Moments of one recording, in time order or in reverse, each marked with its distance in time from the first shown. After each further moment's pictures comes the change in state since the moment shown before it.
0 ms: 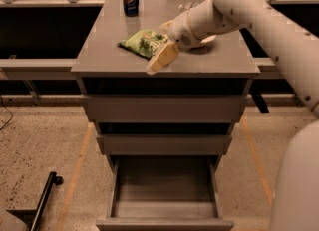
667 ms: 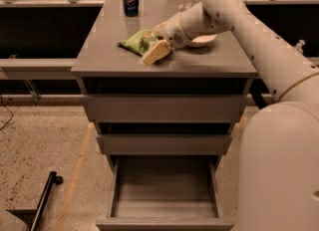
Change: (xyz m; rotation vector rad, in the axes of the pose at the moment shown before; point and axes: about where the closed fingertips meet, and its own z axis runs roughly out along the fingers) arm 0.002 -0.042 0.041 -0.012 -0.057 0.030
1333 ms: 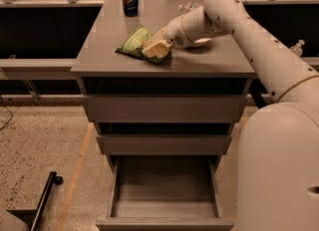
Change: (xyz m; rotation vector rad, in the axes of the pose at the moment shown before) arm 0.012 -0.012 0.005 0.018 -0.012 0.035
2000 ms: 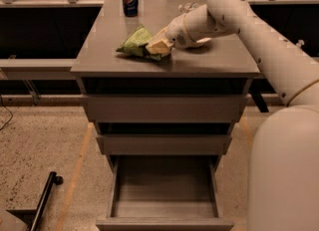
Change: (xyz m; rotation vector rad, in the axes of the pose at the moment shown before) arm -0.006 0.008 -0.015 0.024 -0.007 -0.010
